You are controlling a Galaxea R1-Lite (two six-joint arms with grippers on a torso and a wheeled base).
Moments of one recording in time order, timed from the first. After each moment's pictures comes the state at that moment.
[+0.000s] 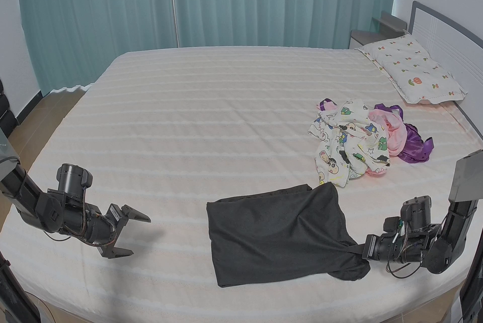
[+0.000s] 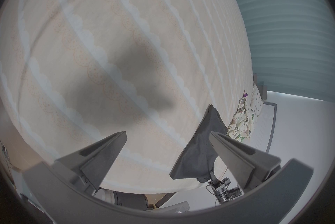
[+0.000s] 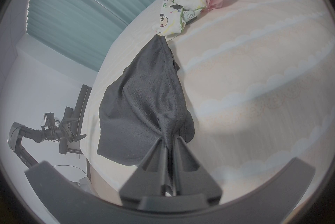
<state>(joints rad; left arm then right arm) 0.01 1.89 -0.59 -0.30 -0.50 -0.95 0.21 2.10 -0.19 -1.15 0.34 0.53</state>
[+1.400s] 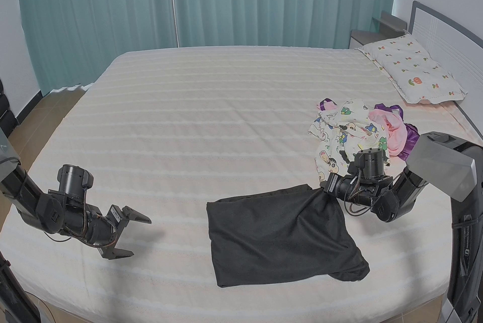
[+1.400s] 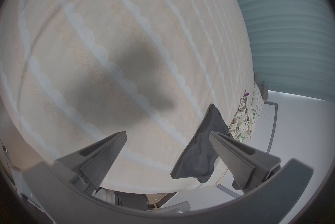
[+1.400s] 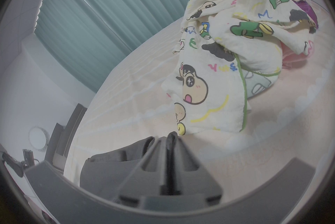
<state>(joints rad) 0.00 1.89 -0.58 -0.30 -0.49 -0.95 0.24 2.39 -1.01 -0.88 0.15 0.56</state>
